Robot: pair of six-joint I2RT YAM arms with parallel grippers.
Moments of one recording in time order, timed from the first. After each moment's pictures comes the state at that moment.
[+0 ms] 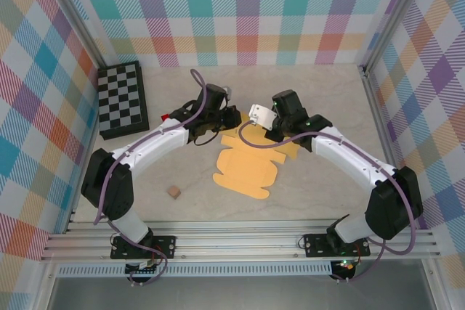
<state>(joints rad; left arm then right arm) -0.63 1.65 1.32 -0.39 0.14 -0.68 0.58 1.44 1.14 -0.48 0.04 -0.76</state>
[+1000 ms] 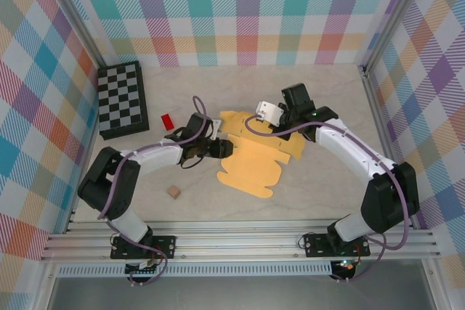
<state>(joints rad) -0.54 1.66 0.90 -0.10 0.30 -0.37 0.47 1.48 1.21 -0.60 -0.11 -0.81</state>
